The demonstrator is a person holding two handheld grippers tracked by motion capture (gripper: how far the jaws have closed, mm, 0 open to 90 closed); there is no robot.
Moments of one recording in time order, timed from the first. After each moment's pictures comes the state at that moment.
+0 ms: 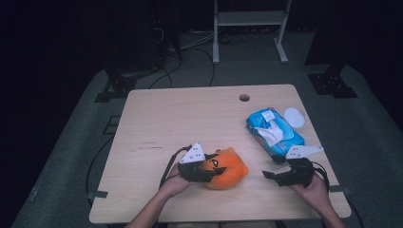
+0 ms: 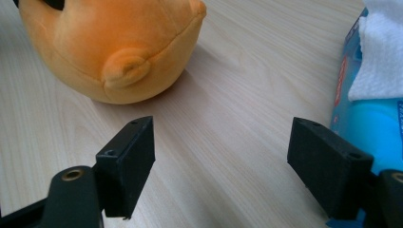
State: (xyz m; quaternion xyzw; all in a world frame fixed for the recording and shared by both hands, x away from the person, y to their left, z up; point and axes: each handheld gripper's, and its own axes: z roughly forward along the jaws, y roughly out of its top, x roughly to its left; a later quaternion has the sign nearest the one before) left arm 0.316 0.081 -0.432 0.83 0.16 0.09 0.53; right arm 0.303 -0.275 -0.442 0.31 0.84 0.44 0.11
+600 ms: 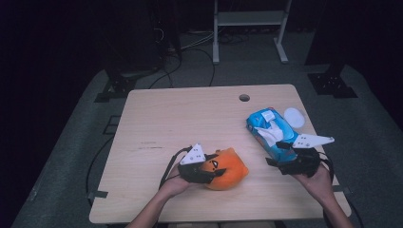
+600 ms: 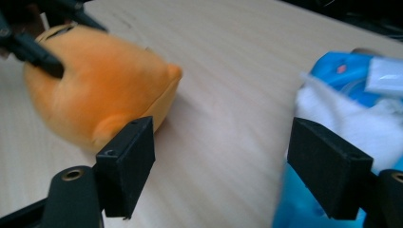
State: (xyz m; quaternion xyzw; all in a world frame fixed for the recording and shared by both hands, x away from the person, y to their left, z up) left arm 0.315 0.081 -0.434 0.83 0.16 0.09 0.53; right arm 0.314 -0.281 -0.402 0.31 0.81 0.47 0.16
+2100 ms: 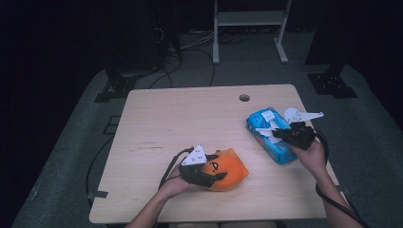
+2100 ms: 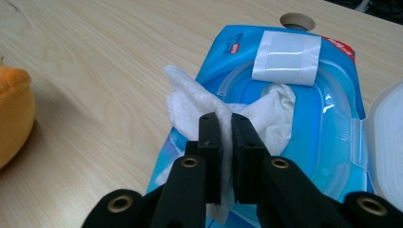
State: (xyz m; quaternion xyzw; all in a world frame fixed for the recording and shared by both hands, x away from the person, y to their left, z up) left arm 0.314 0.079 -0.436 0.84 0.15 0.08 0.52; right arm 0.400 -0.301 -0.420 0.38 0.81 0.41 0.17
